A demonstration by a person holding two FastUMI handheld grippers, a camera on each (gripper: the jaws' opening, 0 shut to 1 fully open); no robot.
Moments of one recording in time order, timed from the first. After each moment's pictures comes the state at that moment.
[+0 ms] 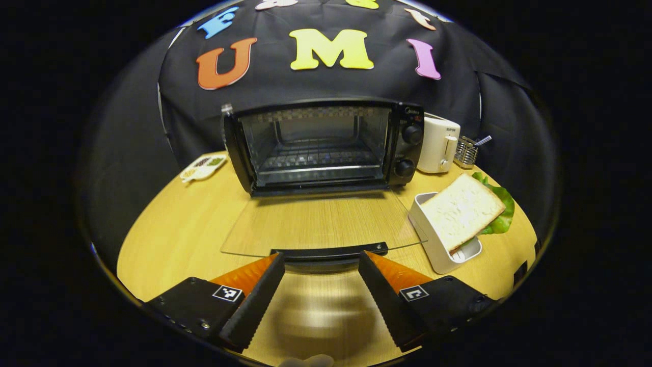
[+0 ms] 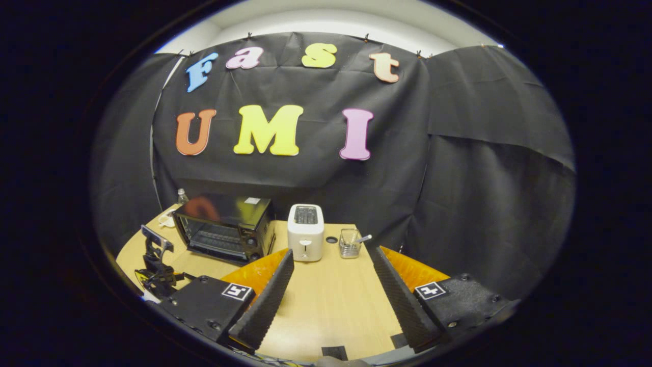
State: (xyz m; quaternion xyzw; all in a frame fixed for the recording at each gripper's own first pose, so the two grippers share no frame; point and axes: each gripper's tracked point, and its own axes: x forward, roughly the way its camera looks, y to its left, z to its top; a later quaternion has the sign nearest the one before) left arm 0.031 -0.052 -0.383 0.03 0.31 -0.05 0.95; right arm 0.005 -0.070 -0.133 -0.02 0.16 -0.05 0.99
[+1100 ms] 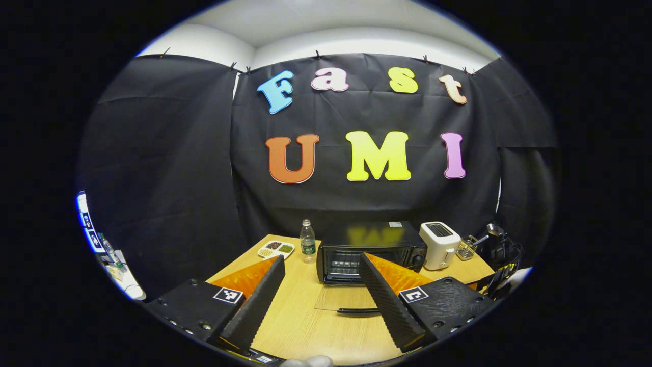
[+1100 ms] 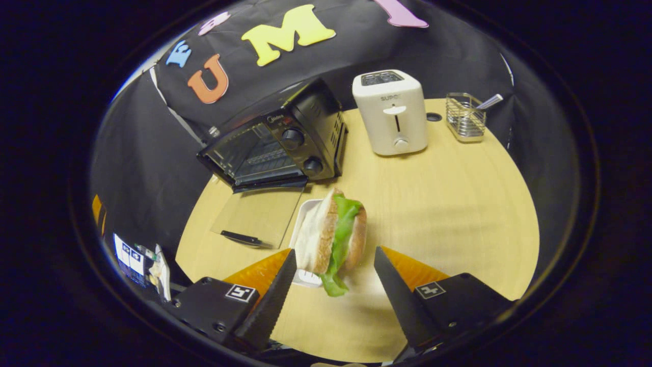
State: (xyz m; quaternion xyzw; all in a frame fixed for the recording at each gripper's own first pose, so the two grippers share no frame) left arm -0.042 0.032 -0.104 0.00 0.10 0.08 0.99; right arm 0.104 0.044 -0.377 0.14 0.43 0.18 0.87
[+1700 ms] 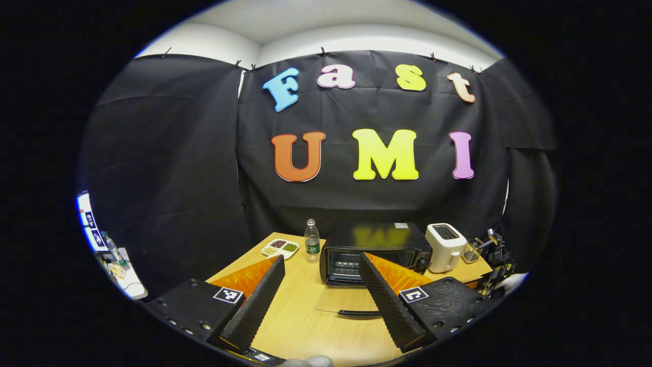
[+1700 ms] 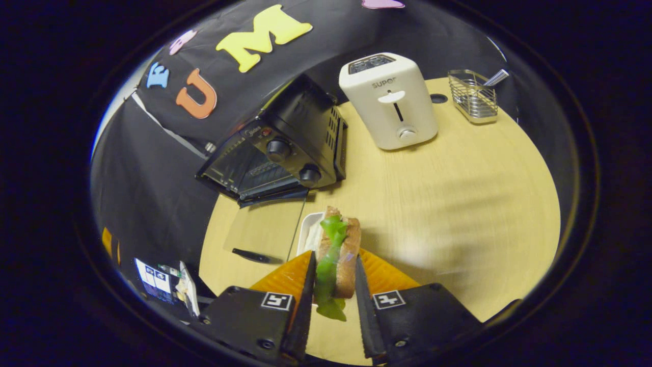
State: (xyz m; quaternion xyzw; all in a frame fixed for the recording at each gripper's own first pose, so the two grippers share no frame) left arm -0.031 0.036 -0.101 0.00 0.11 0.11 0.99; right arm 0.124 0.052 -0.380 0.21 0.45 0.20 0.85
